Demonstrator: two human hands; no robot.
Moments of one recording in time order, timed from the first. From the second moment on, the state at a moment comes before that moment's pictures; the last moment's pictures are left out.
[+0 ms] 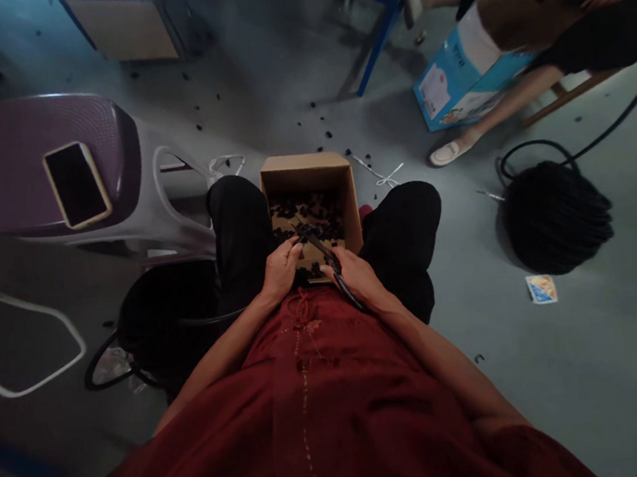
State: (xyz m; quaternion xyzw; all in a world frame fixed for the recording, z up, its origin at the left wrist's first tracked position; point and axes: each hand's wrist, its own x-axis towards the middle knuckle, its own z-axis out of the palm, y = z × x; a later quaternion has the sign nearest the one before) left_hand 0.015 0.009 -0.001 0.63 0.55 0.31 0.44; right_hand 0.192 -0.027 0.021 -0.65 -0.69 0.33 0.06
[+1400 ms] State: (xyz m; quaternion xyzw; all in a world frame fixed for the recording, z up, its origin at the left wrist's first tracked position) left_hand 0.006 0.021 0.005 0.65 0.50 0.29 0.49; right_hand 0.198 -0.032 0.024 -0.65 -0.67 0.36 0.09
